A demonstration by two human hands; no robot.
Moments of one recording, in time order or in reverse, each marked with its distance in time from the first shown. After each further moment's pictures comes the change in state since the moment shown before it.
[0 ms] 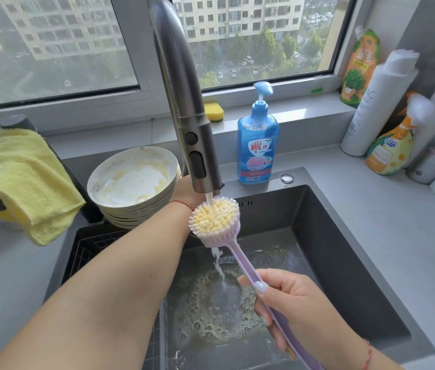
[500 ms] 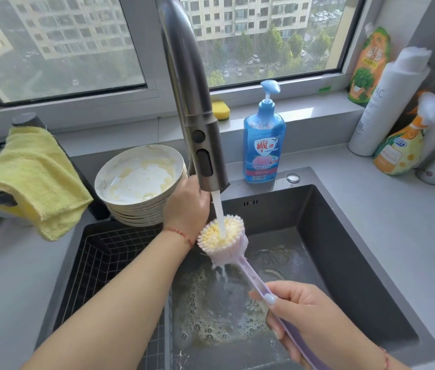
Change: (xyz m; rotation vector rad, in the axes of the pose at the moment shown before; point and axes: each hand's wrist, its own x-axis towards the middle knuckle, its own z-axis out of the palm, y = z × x) left_hand -0.128 0.041 -0.066 -0.217 0.223 0.076; right_hand -0.003 0.012 -0.007 0.053 -0.040 0.134
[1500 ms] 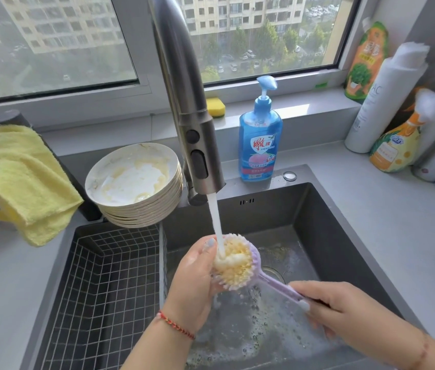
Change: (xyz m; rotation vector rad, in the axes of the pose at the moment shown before) left_hand -0.107 0.017 0.002 -1.054 -0.339 -0.511; right_hand 0.003 0.011 -0.067 -0.884 0.003 -0.198
